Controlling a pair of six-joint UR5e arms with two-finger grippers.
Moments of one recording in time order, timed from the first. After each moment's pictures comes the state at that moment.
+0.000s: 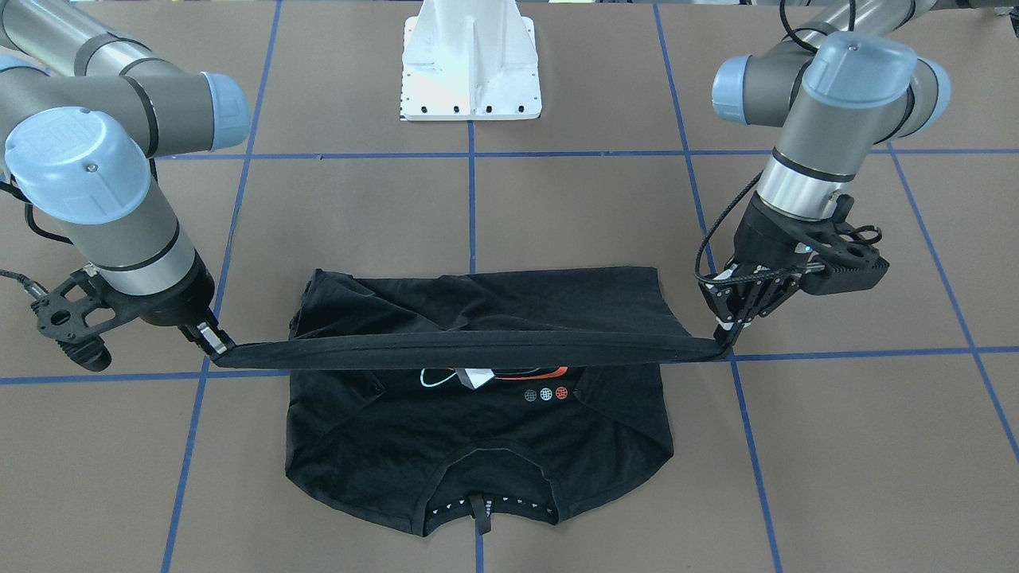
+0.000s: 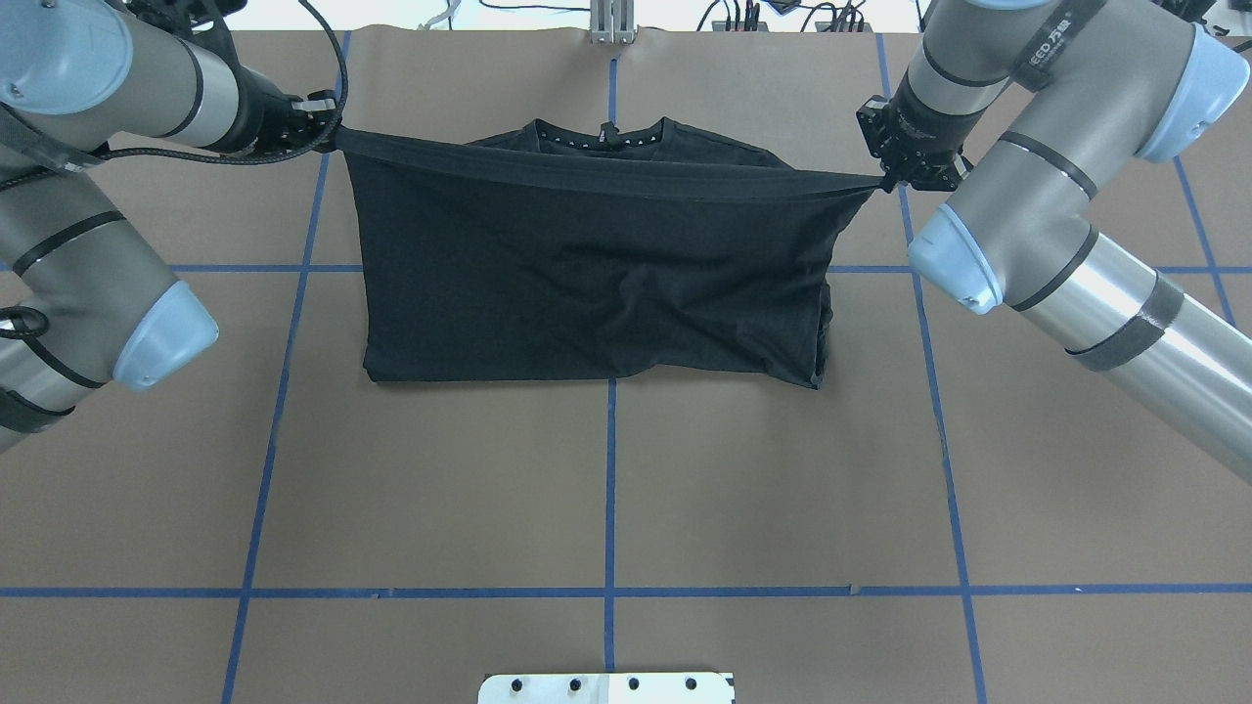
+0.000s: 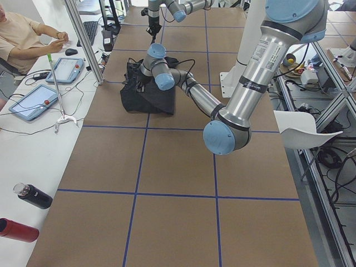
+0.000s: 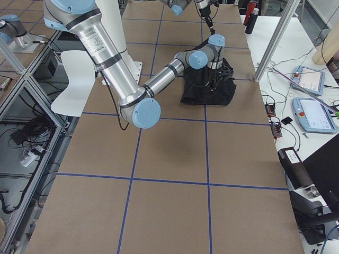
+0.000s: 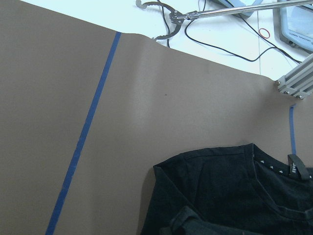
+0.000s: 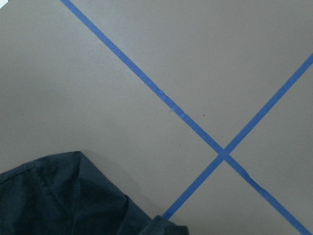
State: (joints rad) left arm -0.91 -2.03 -1.73 -1.94 -1.85 -1.27; right arm 0.94 -0.97 1.63 -1.70 2.02 1.61
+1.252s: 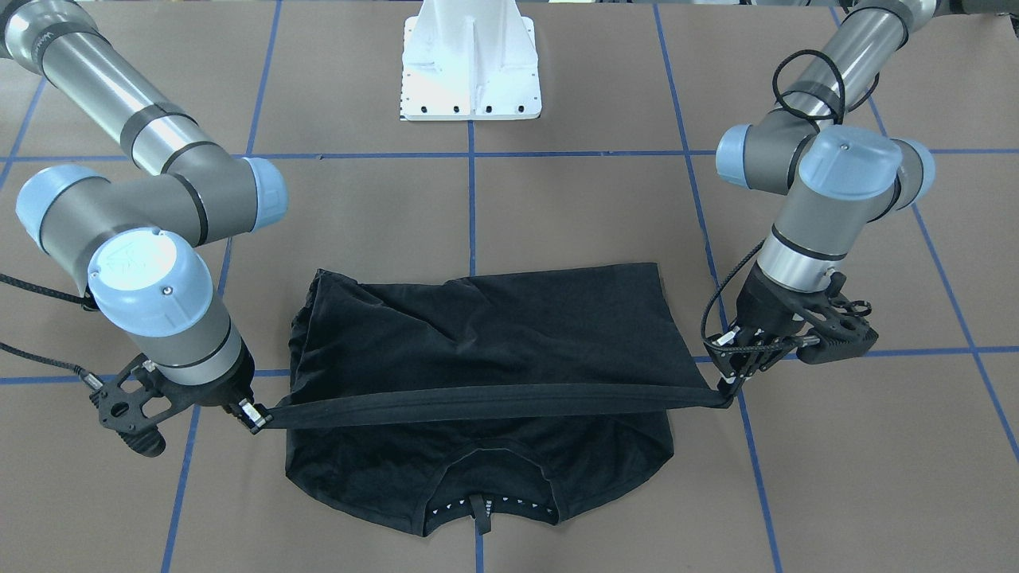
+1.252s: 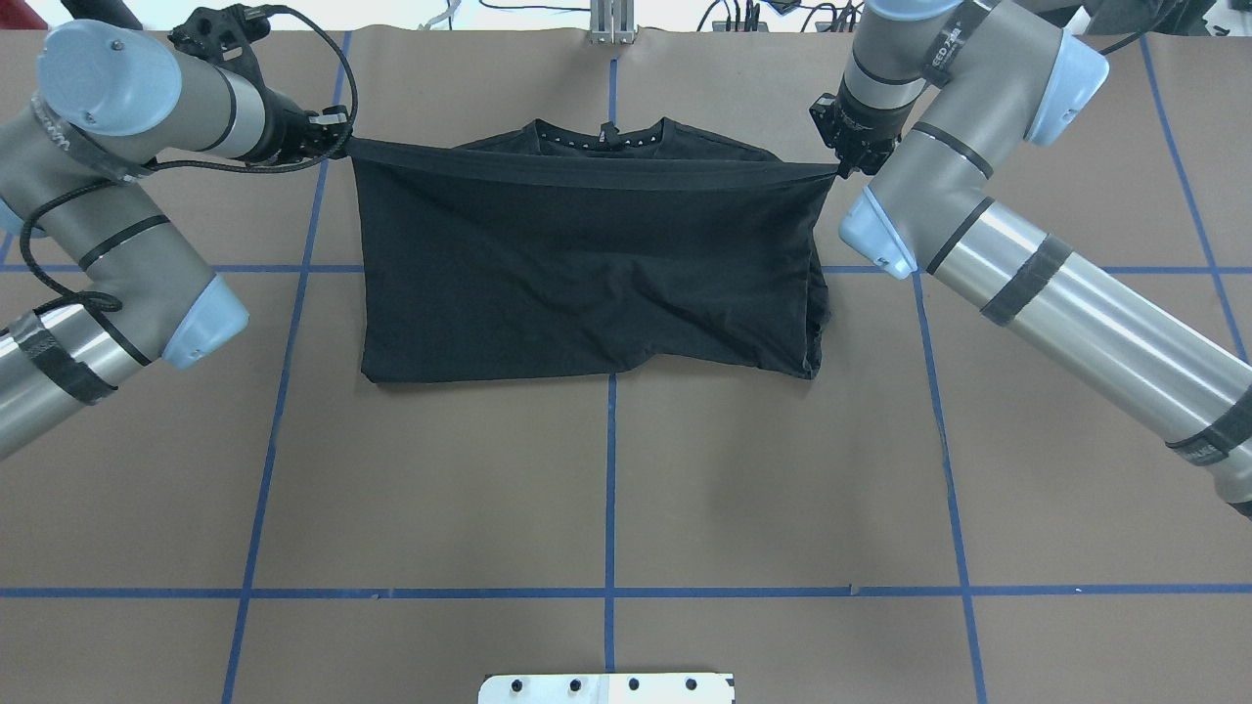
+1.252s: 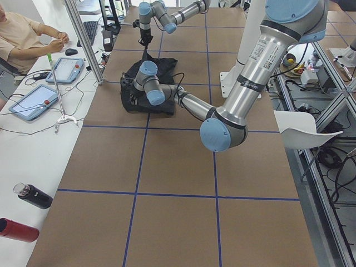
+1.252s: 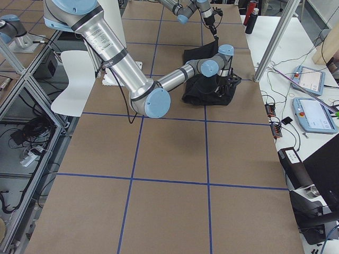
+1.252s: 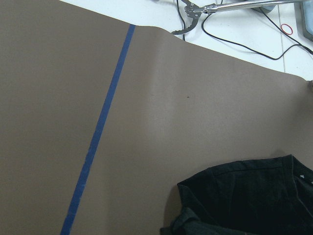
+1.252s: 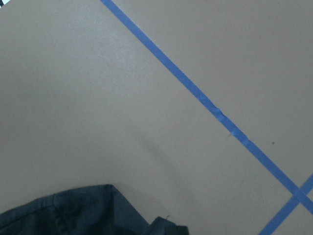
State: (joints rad) left arm -0.91 -2.07 -1.46 -2.19 -1.83 -1.27; right arm 0.92 -0.82 1.27 -1.48 1.97 1.59
